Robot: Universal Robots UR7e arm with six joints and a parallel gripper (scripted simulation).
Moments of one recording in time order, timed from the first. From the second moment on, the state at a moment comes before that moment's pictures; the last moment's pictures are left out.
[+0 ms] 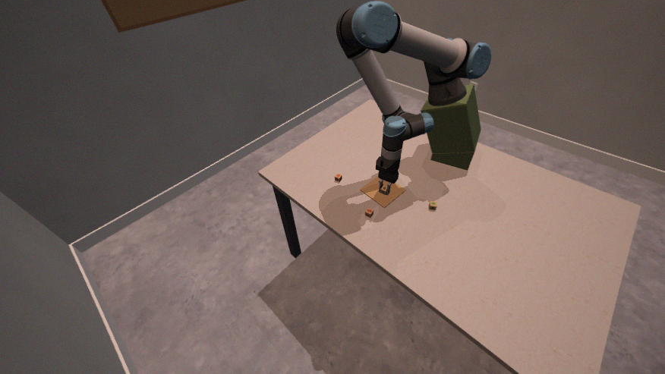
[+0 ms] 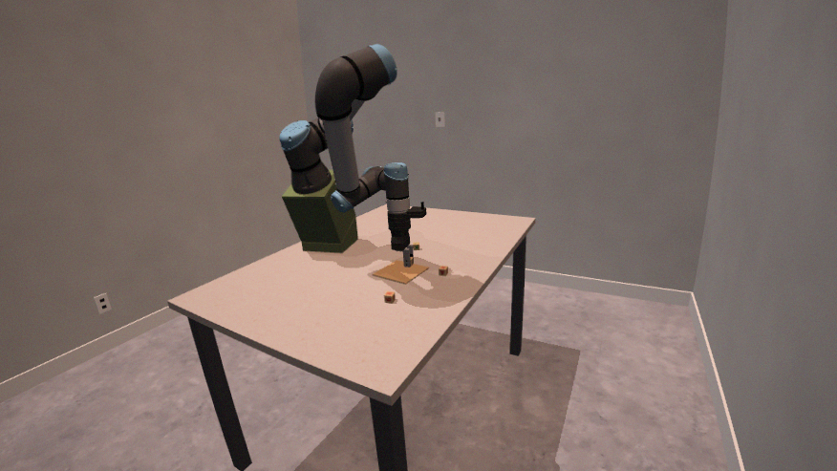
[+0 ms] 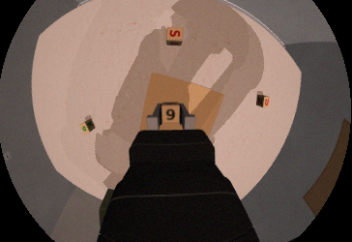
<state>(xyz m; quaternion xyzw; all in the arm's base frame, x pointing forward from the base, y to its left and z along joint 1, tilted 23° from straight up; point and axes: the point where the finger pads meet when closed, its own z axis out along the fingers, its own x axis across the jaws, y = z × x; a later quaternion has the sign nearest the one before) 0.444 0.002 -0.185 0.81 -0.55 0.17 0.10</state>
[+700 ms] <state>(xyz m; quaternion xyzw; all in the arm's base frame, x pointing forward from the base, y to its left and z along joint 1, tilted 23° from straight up) 0.433 0.025 -0.122 0.81 -0.54 0.17 0.10</state>
